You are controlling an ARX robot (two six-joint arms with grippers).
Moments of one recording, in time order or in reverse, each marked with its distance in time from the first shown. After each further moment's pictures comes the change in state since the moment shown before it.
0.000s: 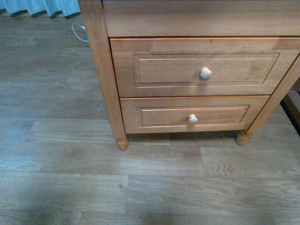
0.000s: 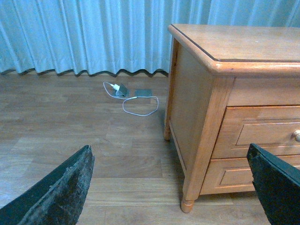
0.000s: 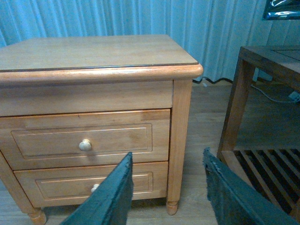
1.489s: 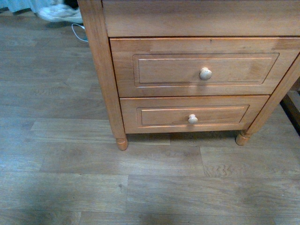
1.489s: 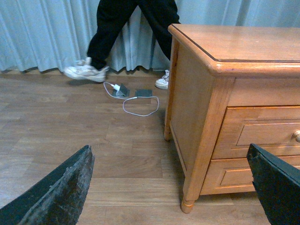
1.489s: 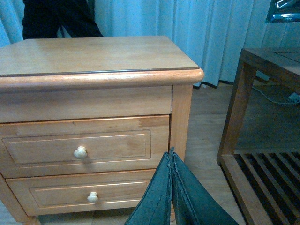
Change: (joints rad) left arm 0.000 0.000 0.000 0.000 0.000 0.000; right arm 0.000 0.341 -0.001 0.346 0.000 0.001
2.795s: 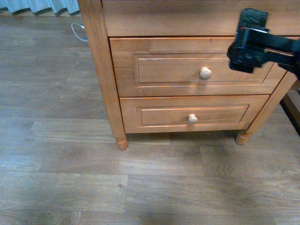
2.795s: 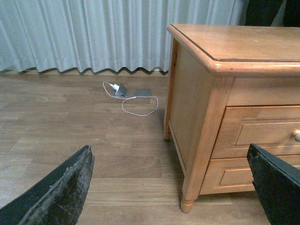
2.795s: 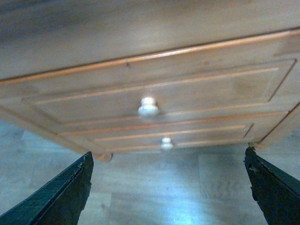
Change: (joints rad) left arm 0.000 0.000 0.000 0.001 0.000 0.000; right arm 0.299 1.182 0.615 0.022 0.051 0.300
